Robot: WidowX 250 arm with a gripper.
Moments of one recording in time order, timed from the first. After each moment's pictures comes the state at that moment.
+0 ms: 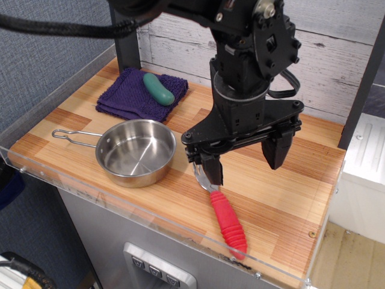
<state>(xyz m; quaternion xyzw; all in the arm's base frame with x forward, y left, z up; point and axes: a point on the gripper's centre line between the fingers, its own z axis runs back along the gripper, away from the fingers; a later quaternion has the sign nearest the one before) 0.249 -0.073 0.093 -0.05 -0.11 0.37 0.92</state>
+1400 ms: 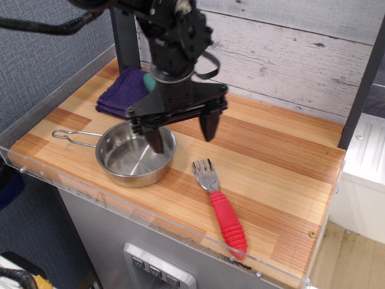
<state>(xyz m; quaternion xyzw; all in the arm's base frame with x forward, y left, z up) 0.277 0.020 0.067 0.00 -0.14 0.38 0.92</state>
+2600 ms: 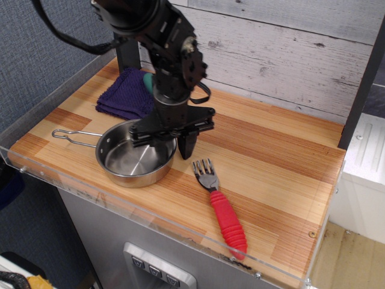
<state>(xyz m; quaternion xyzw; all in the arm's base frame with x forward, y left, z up) 0.298 0.033 0.013 0.03 -0.10 0.39 0.91</state>
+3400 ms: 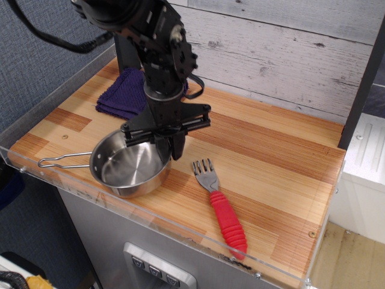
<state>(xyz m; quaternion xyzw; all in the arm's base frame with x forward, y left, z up) 0.286 0.039 0.026 0.01 -0.09 0.40 0.91</state>
